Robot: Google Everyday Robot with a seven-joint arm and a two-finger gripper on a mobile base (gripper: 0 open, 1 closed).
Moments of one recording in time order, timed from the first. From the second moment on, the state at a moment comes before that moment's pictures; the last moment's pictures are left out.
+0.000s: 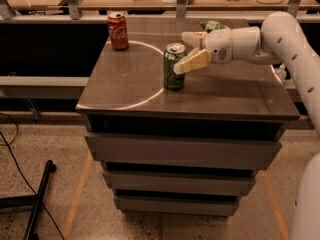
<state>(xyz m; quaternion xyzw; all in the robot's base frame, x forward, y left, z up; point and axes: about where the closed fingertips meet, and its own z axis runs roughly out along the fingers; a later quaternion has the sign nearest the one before) 0.692 -0.055 0.911 -0.49 0.60 0.40 0.48</state>
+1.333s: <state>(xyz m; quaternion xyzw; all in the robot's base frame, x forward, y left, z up) 0.657 -0.065 0.922 -0.53 0.57 0.36 0.51</state>
